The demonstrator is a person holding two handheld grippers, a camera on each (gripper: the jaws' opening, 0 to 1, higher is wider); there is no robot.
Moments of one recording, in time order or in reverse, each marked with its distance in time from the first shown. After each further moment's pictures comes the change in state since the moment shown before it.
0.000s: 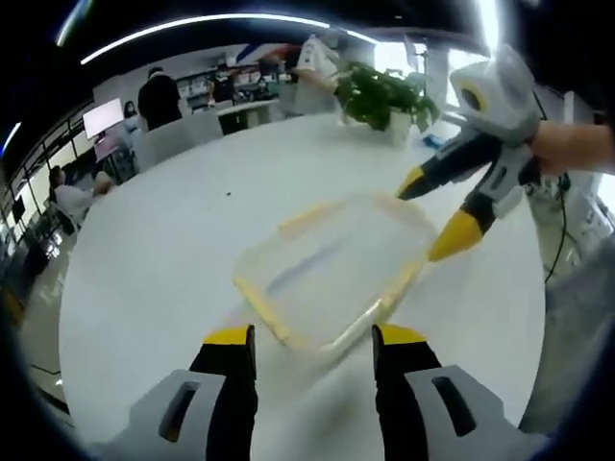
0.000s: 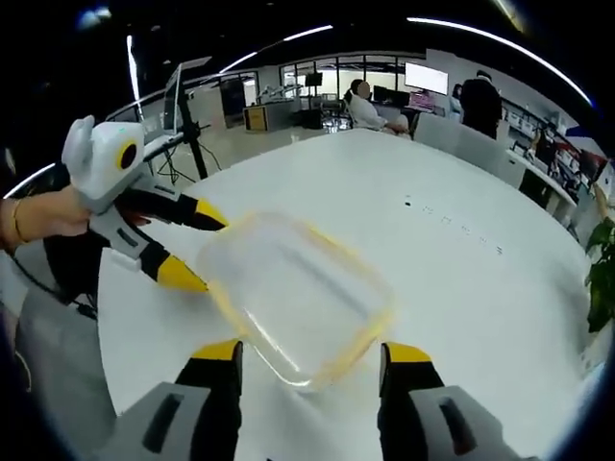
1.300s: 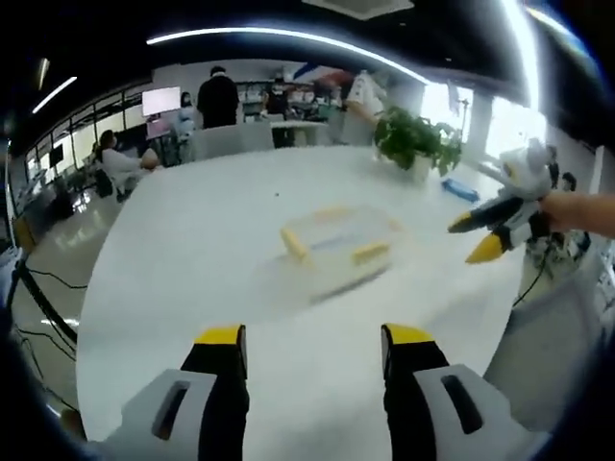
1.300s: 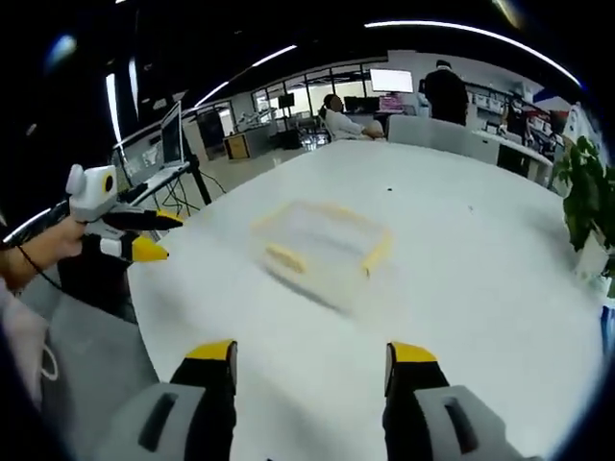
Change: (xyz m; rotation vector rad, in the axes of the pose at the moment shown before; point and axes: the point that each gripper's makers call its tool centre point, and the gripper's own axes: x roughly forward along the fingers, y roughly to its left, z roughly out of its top) left arm -0.134 -0.013 -0.050 -0.225 -0.130 0.139; right arm -0.083 0.052 -0.062 0.175 -0.105 -0.022
